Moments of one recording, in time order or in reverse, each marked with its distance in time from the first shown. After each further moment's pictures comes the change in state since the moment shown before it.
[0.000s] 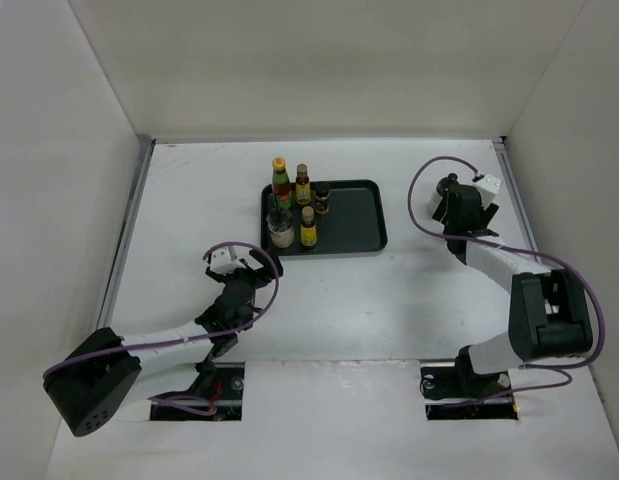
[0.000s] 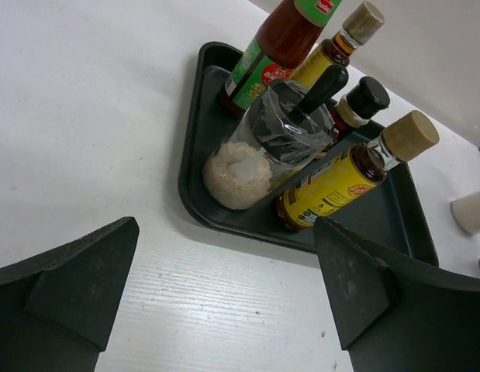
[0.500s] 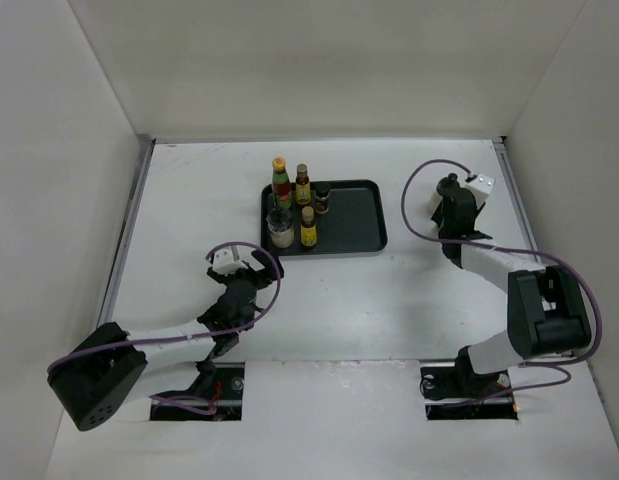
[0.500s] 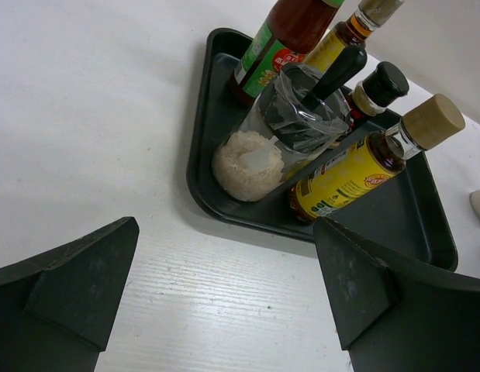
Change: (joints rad) left arm 0.002 0.045 0.000 0.005 0.002 0.000; right arm 0.005 0.057 -0.032 0.145 -0.040 -0.008
